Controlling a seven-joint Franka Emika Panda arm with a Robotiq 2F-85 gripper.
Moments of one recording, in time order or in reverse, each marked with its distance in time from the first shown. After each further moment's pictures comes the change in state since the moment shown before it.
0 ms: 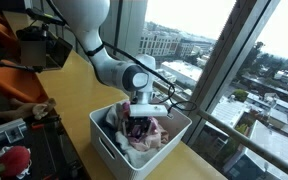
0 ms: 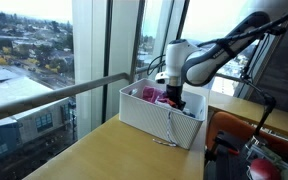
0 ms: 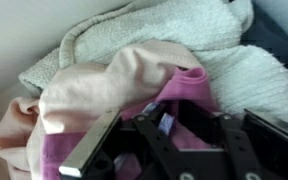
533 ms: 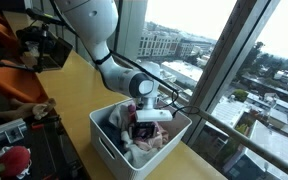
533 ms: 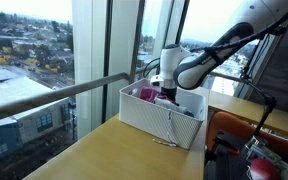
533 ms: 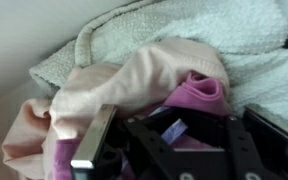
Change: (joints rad) arm -0.013 0.118 0.000 0.129 0.009 0.002 -0.032
